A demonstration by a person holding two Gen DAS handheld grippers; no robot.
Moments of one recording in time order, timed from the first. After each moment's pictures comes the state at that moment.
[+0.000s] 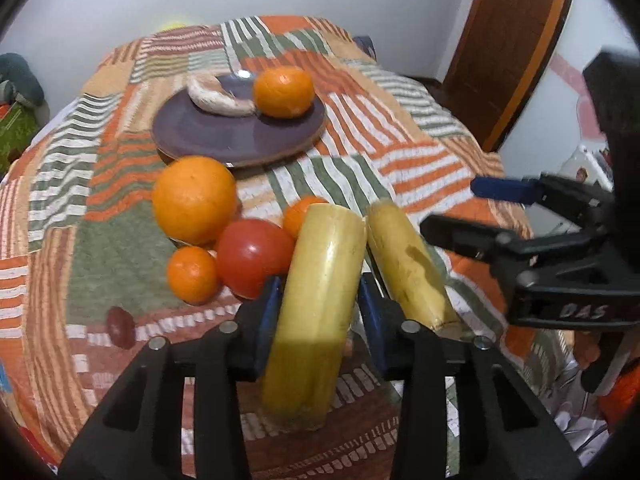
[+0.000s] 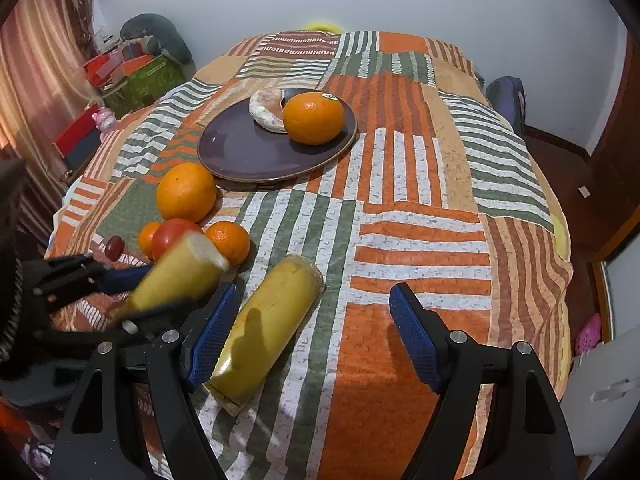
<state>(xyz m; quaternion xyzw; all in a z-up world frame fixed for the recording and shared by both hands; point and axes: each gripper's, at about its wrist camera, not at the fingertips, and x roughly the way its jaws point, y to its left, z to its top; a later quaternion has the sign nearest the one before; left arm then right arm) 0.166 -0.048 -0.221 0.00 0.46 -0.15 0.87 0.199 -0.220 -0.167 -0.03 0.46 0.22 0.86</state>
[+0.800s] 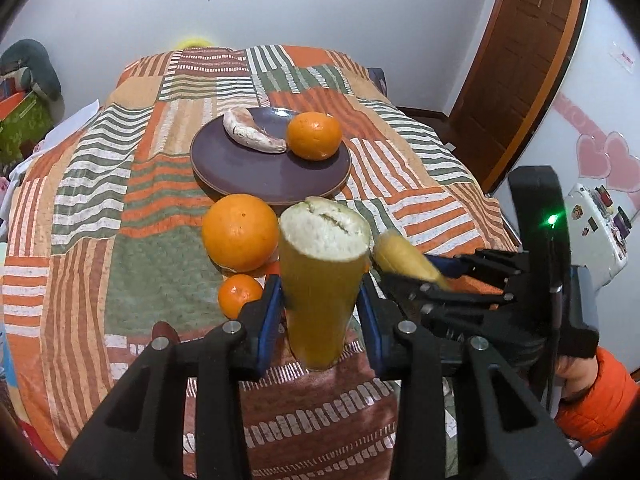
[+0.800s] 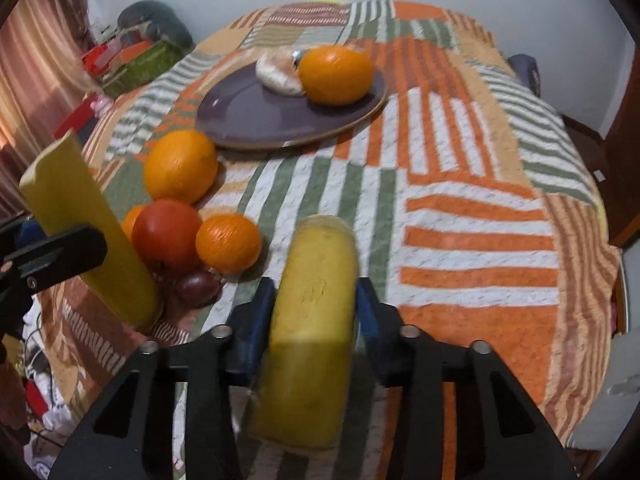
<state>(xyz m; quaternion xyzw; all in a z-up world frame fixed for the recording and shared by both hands) 0.164 -0.021 -0.193 -0.03 0.43 -0.13 0.89 0.211 -0.196 -0.203 -0.02 0.49 0.22 0.84</state>
